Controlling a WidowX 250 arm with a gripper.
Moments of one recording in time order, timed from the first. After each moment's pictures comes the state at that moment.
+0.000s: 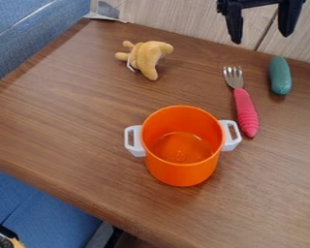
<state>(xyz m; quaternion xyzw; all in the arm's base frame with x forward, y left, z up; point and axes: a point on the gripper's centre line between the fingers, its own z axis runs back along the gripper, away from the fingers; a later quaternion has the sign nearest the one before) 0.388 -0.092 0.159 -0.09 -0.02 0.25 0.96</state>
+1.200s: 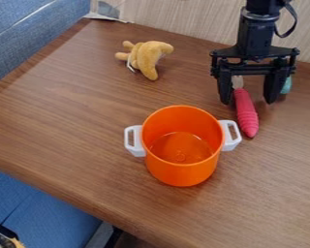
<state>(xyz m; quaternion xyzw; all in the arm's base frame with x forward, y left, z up) 0.366 -0.100 0.082 -0.03 0.02 0.24 0.97</state>
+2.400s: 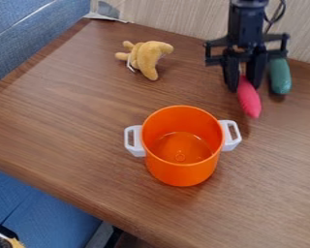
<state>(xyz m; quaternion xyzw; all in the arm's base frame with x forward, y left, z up) 0.376 -0.085 0.094 -0.06 0.04 0.29 0.95</state>
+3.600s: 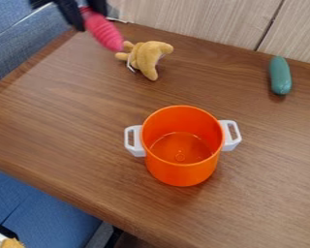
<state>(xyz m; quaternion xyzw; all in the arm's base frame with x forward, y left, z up) 0.266 0.074 0.192 -0.09 -0.05 0.54 0.84</state>
